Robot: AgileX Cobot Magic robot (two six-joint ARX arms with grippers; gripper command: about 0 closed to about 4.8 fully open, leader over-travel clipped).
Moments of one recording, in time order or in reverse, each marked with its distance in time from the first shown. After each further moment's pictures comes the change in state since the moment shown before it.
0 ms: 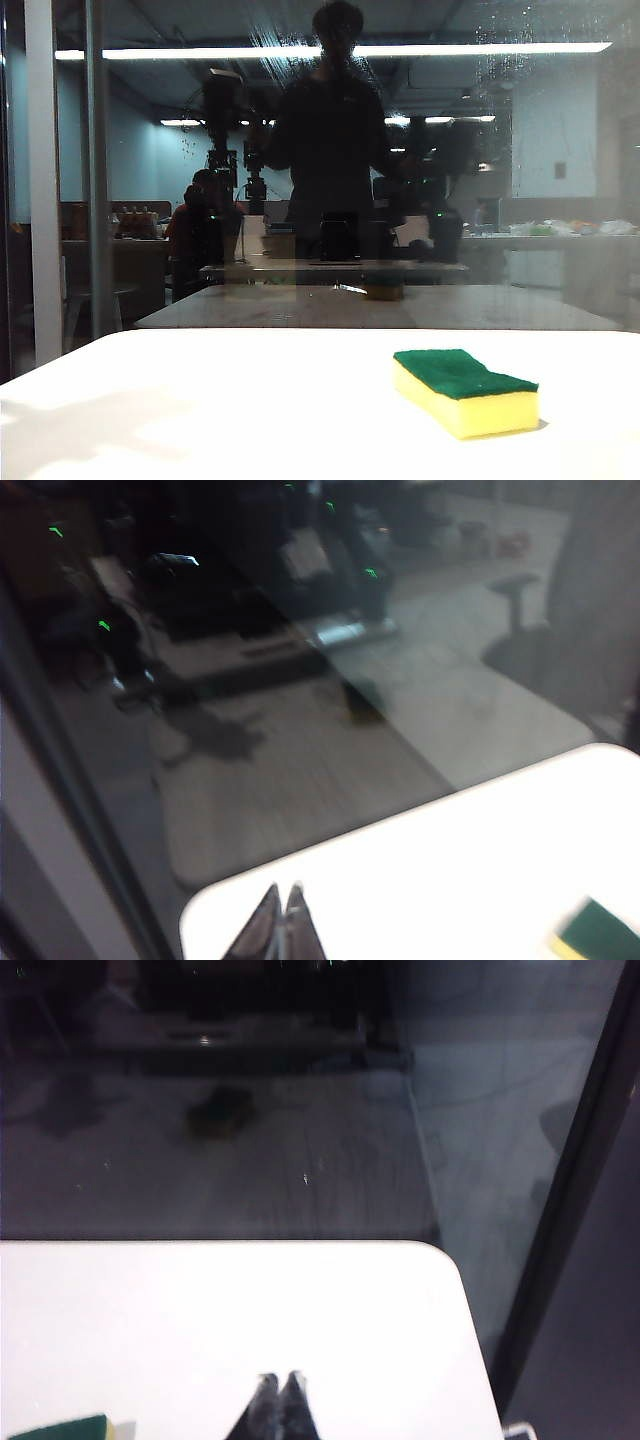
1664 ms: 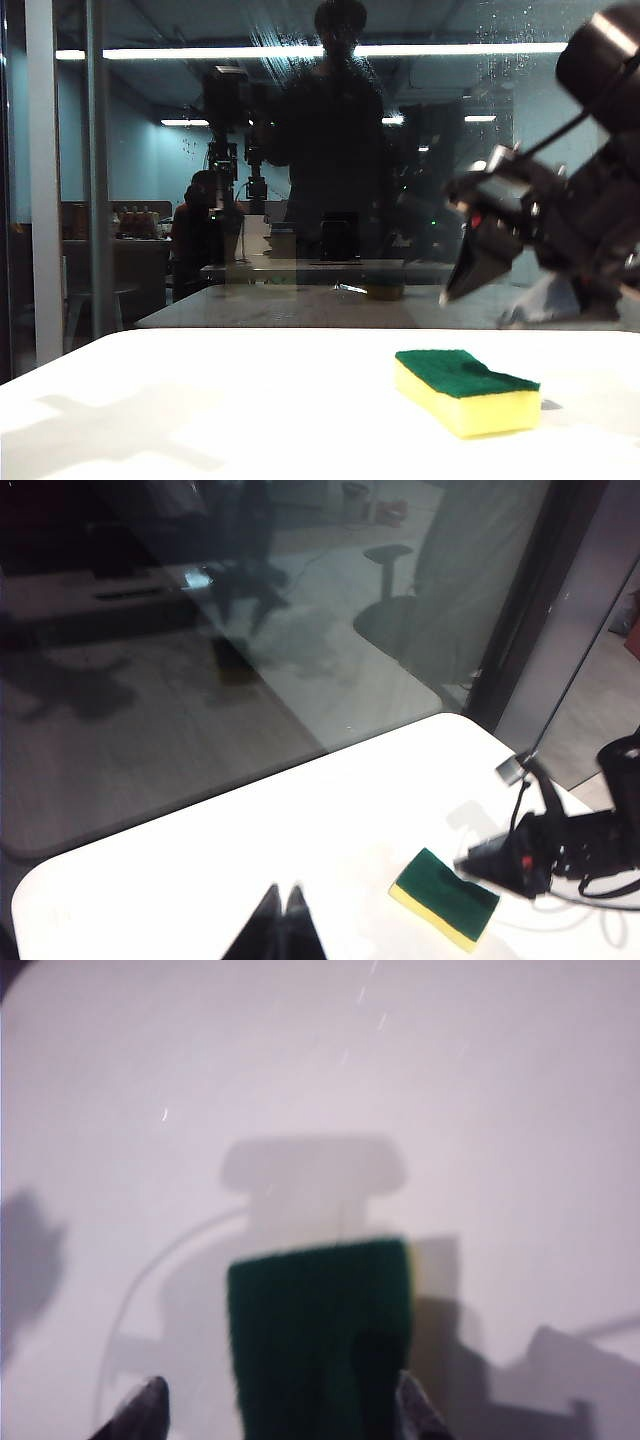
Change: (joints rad) left arm -0.001 0.114 0.127 -0.149 0.239 -0.119; right arm 0.405 1.053 -0.003 0.611 -0.121 0.397
